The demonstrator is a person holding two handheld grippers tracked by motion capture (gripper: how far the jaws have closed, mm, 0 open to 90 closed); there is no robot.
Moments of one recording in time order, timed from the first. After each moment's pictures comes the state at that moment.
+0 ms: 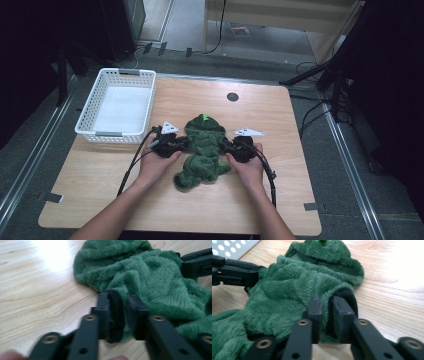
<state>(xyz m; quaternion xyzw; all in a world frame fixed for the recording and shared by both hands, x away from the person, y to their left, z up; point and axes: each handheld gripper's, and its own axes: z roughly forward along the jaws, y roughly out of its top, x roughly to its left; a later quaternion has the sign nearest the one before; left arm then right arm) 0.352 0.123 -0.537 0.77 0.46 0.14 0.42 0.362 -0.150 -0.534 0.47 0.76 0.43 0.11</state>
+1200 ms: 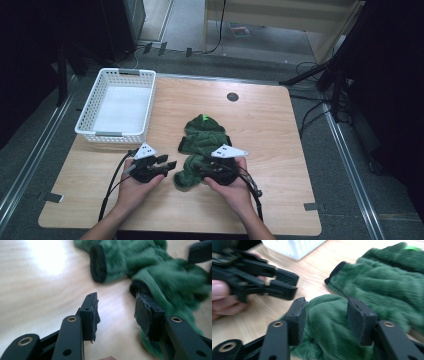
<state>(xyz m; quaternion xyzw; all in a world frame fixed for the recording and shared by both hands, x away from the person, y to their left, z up) 0.268 0.166 -0.544 0.76 0.46 0.11 0.45 0.284 -0.092 -0.512 0.36 0.80 0.46 0.09</state>
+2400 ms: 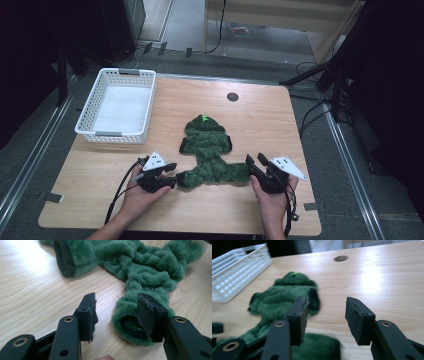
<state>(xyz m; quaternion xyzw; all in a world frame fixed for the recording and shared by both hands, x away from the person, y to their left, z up) 0.256 0.140 -0.548 0.79 0.41 0.10 0.45 0.256 -0.209 -0.501 0.53 0.64 0.50 0.24</state>
